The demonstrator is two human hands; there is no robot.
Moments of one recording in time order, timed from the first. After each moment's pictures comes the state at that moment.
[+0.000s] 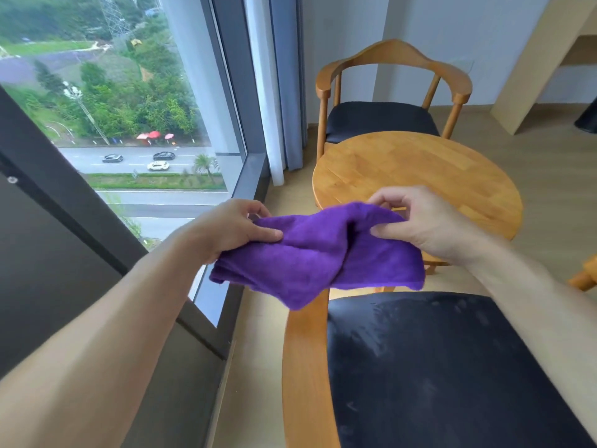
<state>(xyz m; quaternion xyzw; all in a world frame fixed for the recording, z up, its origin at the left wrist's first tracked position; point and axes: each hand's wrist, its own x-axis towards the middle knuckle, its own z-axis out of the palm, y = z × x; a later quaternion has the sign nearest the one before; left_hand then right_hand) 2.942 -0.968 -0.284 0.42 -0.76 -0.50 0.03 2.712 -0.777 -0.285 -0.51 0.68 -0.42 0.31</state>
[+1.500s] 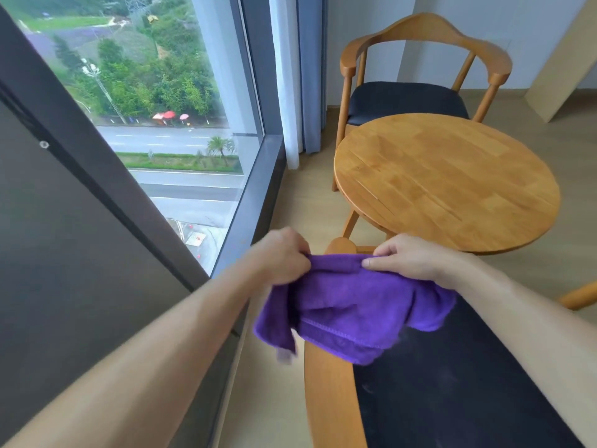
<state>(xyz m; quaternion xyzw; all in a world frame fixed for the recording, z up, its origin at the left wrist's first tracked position) 2.942 -0.929 -0.341 0.35 -0.89 -0.26 -0.09 2.748 -0.792 -0.347 -0.42 0.78 -0.17 0.43</state>
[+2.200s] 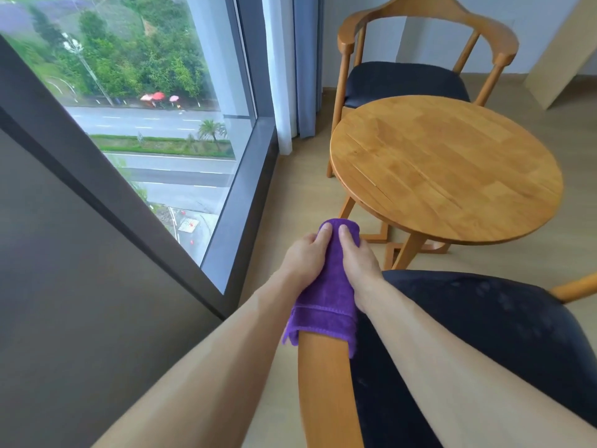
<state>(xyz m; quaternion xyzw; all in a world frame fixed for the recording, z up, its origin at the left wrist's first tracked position) 2.896 -0.908 -0.416 0.49 -0.69 -0.54 0.05 2.813 -0.841 -0.441 -0.07 0.76 -0.49 0.42</state>
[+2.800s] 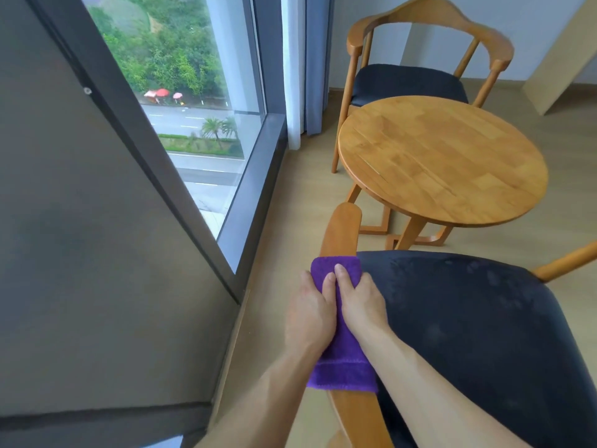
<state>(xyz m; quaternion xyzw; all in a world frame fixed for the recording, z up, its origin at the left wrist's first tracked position) 2.991 -0.778 -0.410 0.55 -0.69 -0.46 0.13 2.907 -0.744 -0.420 -0.18 0.86 -0.34 0.32</state>
